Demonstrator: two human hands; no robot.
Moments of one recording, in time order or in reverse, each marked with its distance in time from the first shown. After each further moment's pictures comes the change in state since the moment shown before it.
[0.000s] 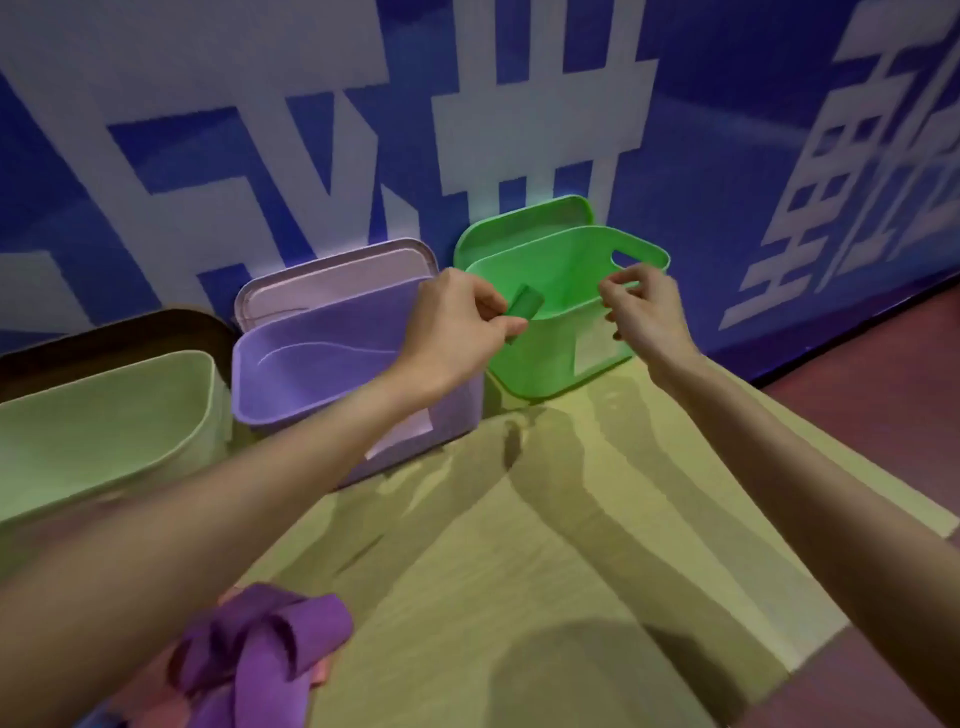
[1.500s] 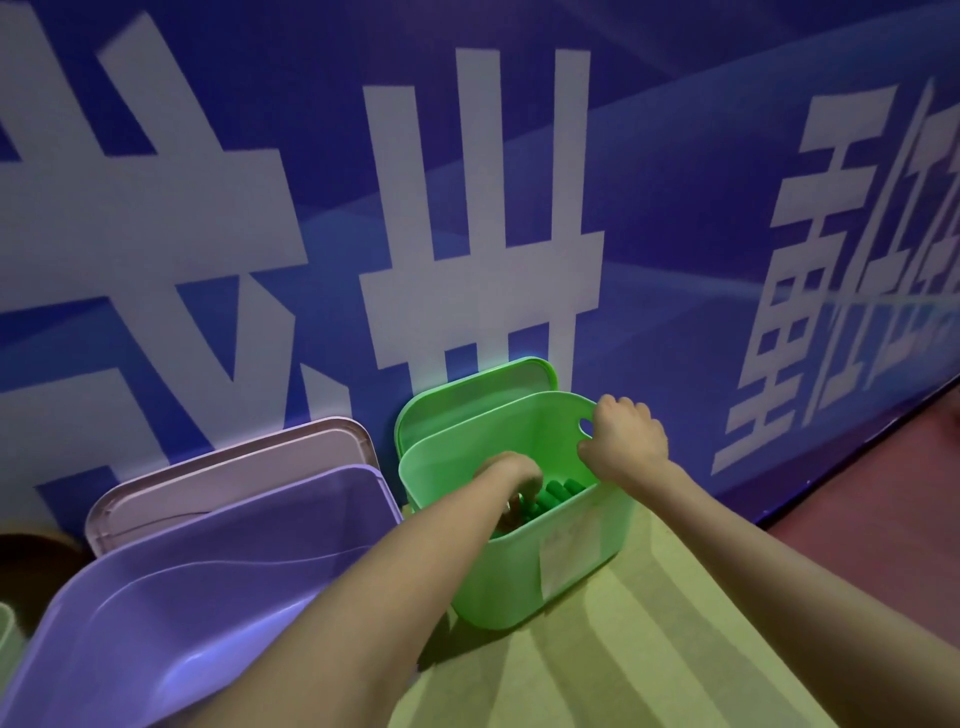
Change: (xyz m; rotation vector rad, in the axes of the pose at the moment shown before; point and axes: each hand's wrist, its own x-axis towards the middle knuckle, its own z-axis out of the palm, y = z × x) left_hand 0.182 -0.023 0.182 0.277 -0.772 -0.544; right_hand 0.154 0.041 0.003 -0.945 -0.047 -0.066
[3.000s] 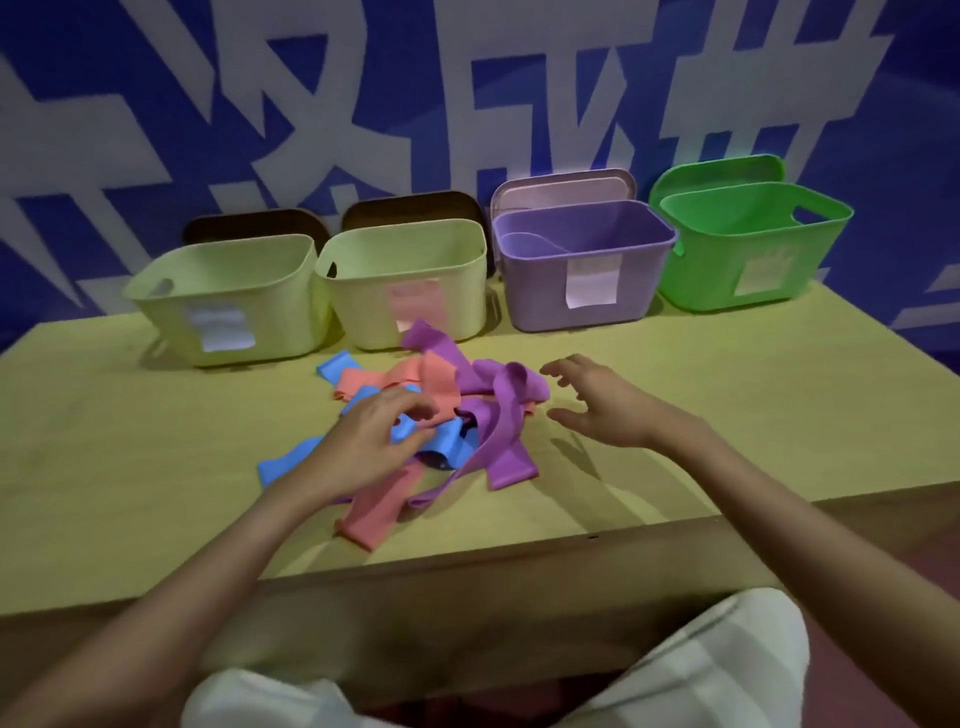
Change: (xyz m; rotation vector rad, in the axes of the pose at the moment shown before) left_hand -0.474 -0.428 0.136 -0.059 0.661 0.372; right_hand -0.412 -0.134 -0.001 0.295 -0.459 -0.935
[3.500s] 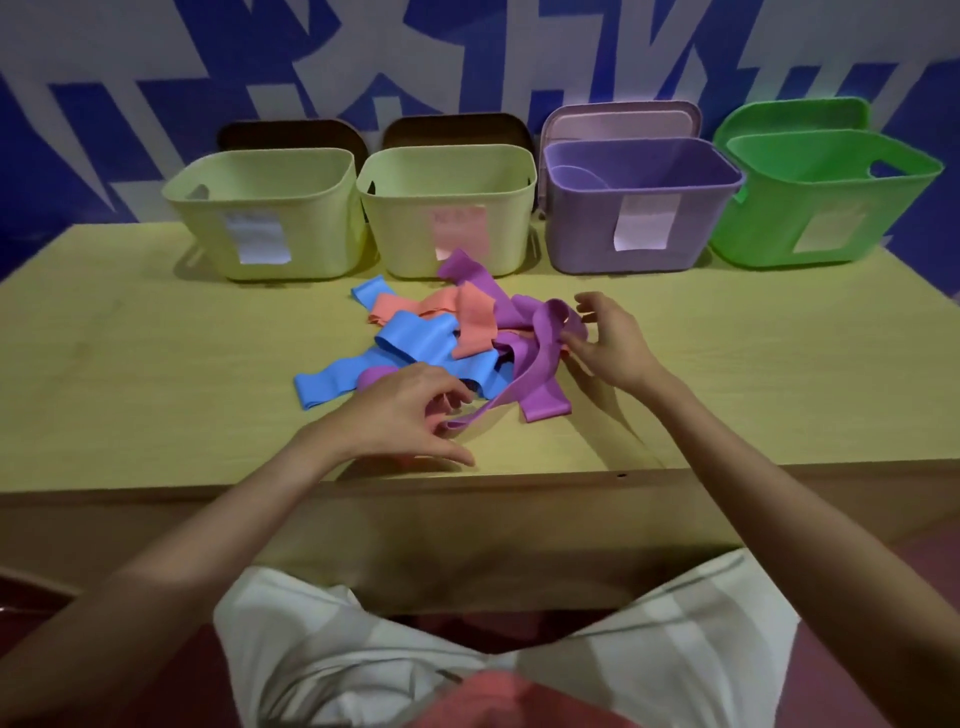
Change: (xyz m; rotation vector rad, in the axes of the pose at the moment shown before) left_hand -0.038 -0.010 0.016 0.078 -0.214 -0.029; right_hand 0.032 -0.006 0.048 0.217 0.275 0.235
